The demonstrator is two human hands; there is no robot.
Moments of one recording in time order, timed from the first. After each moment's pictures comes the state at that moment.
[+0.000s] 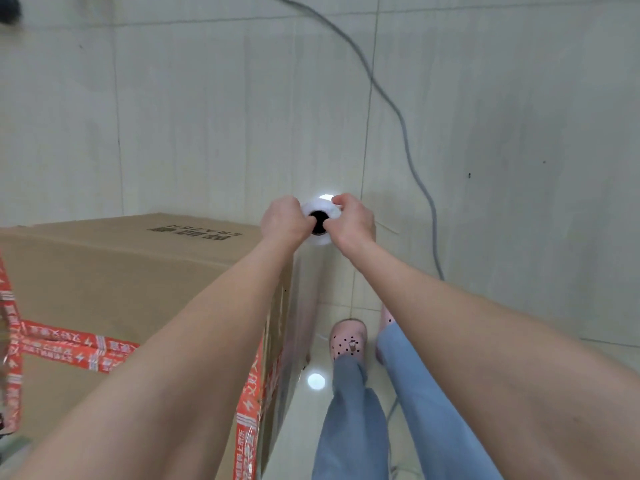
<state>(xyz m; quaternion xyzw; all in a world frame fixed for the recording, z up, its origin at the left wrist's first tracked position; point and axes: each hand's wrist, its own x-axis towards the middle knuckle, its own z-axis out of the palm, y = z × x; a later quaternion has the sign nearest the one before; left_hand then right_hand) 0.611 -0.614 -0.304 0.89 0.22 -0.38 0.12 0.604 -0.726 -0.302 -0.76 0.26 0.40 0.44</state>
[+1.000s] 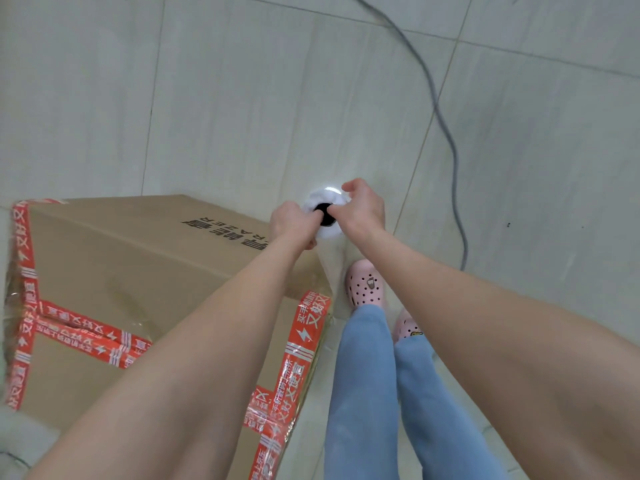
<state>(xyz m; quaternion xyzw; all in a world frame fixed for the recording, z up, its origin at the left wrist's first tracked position) 0.646 -0.515 -0.311 0.77 0.45 -0.33 0.31 0.682 -0.620 -0.305 -0.79 0.19 0.42 0.41</state>
